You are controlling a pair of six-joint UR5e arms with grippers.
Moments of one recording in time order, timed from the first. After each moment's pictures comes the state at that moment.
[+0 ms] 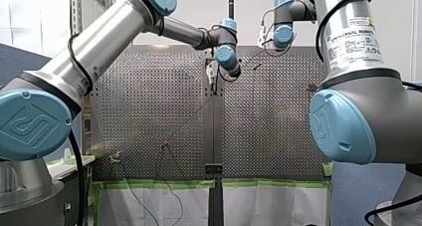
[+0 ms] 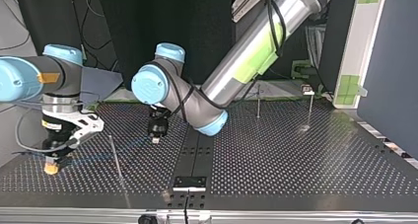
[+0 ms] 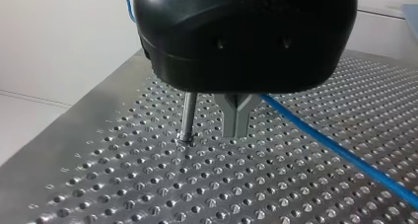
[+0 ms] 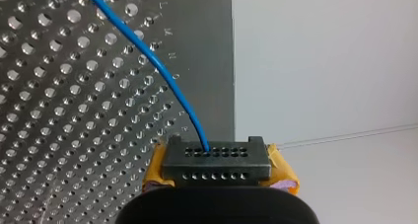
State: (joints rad) left arm -0.69 -2.25 -0.88 -3.21 -1.96 -1.78; right arm 1.90 -1.25 1.23 -0.11 1.74 1.65
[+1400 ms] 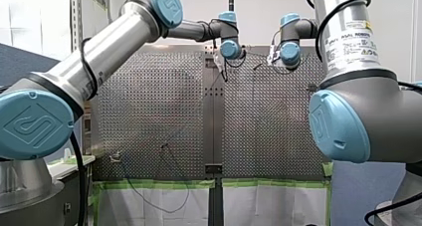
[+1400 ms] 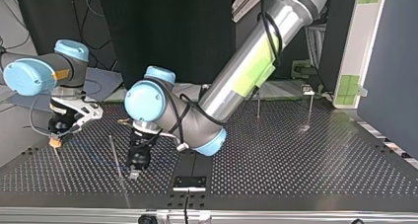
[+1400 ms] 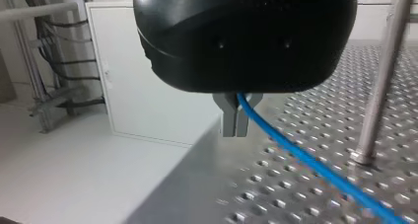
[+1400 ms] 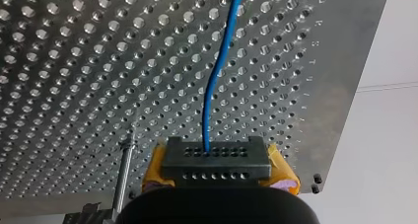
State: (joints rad) left arm -0.68 -2.33 -0.63 -3.10 -1.89 -1.83; right arm 1.84 -1.21 1.36 -0.15 1.83 1.69
